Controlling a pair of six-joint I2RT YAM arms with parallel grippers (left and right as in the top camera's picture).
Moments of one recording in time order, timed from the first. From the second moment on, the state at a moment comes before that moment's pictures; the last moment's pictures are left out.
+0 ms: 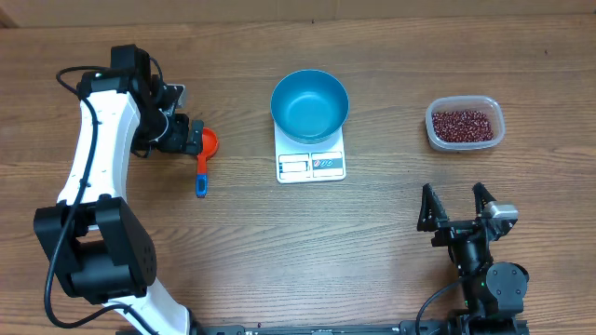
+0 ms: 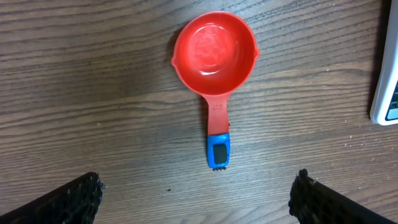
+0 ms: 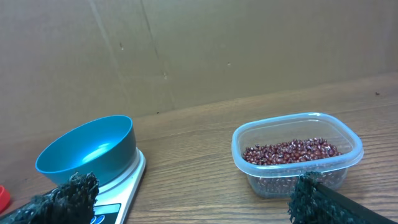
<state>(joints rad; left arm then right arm) 0.12 1.88 1.60 -1.19 0.11 0.21 0.03 0.01 0.02 -0.03 -0.07 0.23</state>
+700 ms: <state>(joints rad) 0.12 1.88 1.60 -1.08 0.11 0.21 0.03 0.01 0.02 -0.03 -0.07 0.23</state>
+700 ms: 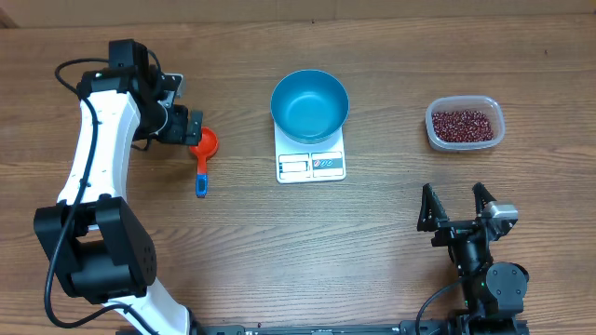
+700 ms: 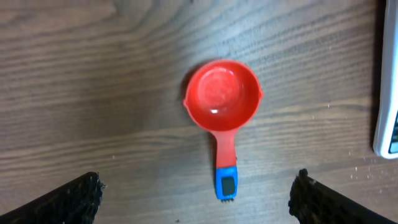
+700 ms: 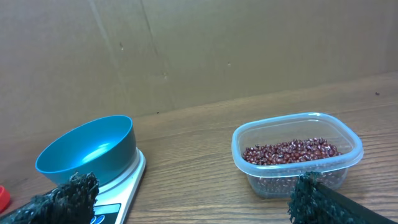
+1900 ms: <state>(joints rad) 0.12 2.04 1.59 -0.96 0.10 0.21 0.03 0.01 0.02 -0.03 -0.07 0.23</state>
